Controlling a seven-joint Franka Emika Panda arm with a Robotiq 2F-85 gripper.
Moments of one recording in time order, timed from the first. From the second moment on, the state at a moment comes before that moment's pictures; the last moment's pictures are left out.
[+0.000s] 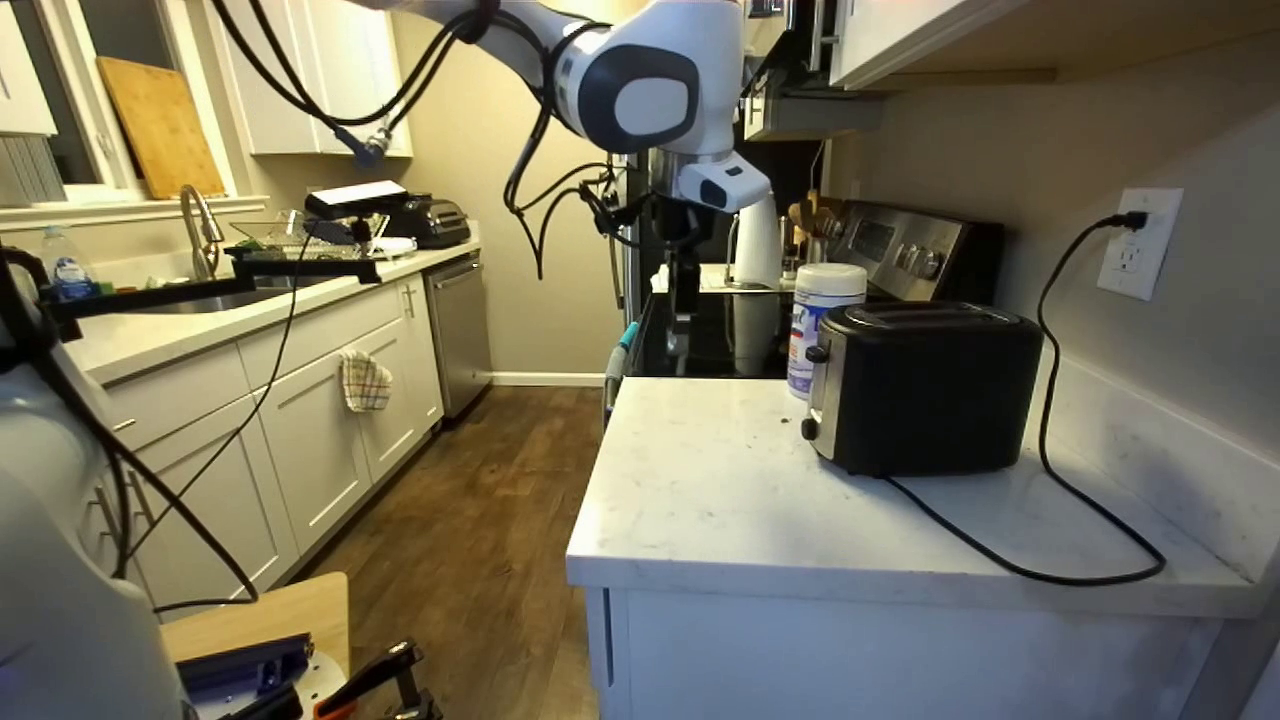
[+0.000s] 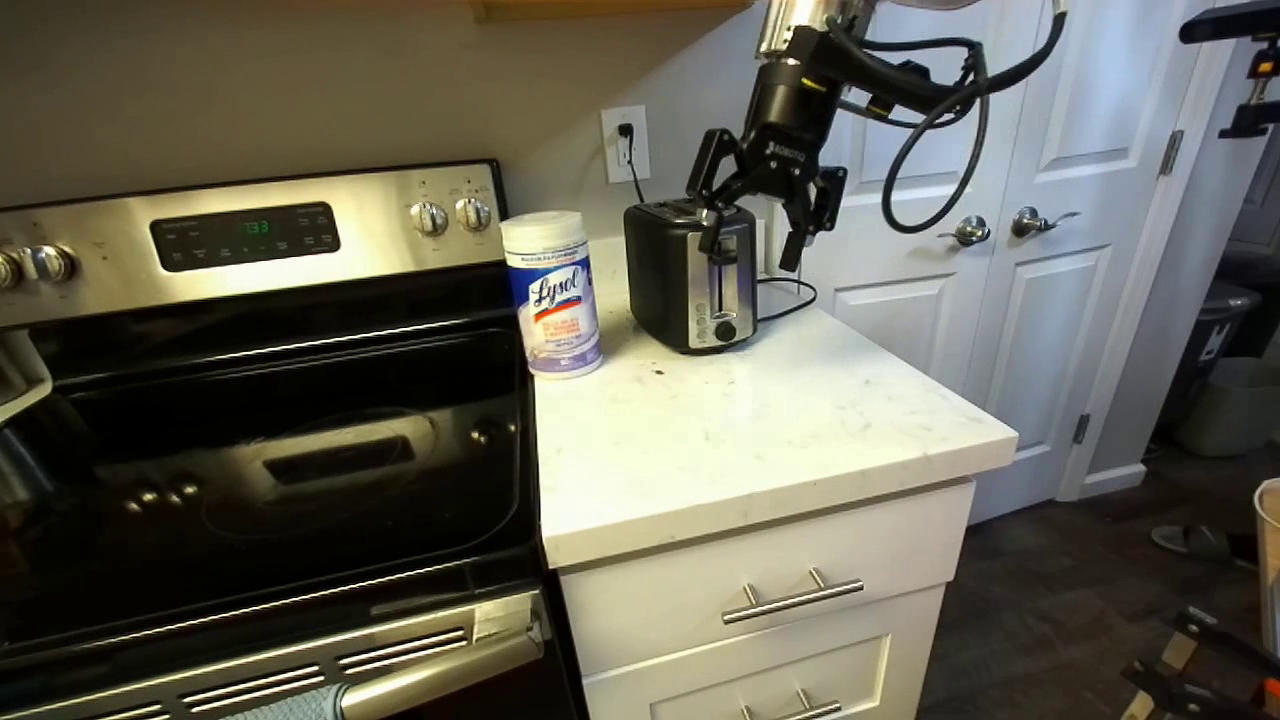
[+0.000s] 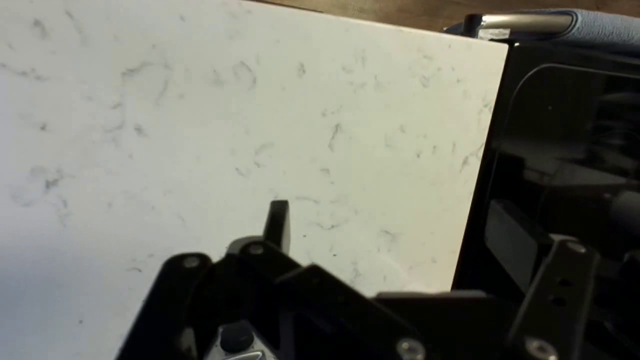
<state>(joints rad) 0.06 0.01 0.10 -2.00 0.36 2.15 0.46</state>
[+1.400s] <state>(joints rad) 0.09 0.19 0.02 -1.74 0.06 2.17 0.87</state>
